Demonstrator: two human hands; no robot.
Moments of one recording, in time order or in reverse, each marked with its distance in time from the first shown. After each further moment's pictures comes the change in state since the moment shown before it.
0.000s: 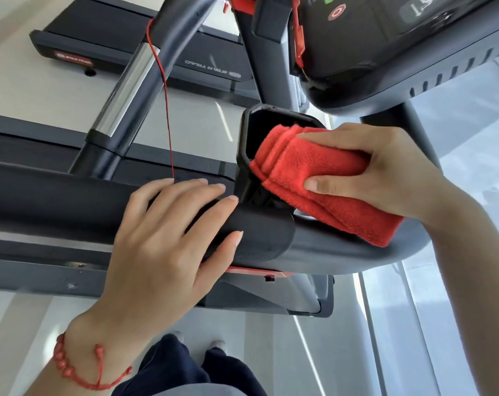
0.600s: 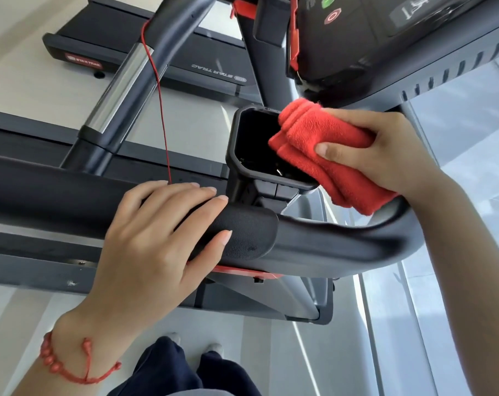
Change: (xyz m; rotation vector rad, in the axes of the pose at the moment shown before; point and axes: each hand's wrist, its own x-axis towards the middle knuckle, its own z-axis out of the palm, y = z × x) left_hand -0.001 0.006 0.004 0.037 0.003 0.005; right_hand 0.016 0.036 -0.012 0.011 0.161 0.061
